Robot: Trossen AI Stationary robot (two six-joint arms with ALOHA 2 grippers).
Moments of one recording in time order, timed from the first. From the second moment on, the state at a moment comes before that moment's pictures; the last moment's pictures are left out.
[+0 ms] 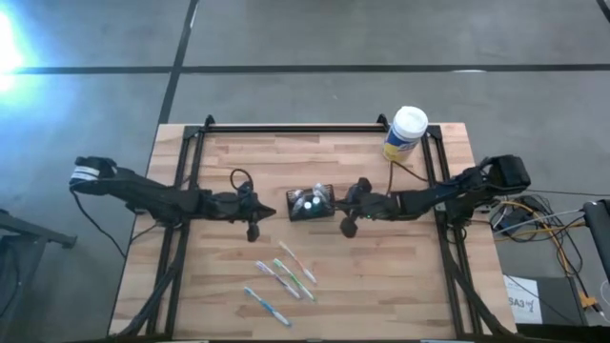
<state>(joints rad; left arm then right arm) -0.10 1.14 0.32 0.39 -0.23 -0.29 0.08 1.51 0.55 0.38 0.38 0.37</state>
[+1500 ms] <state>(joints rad) 0.03 1.40 0.53 0.29 -0.10 -0.27 0.12 1.52 0.64 0.27 0.27 0.41</state>
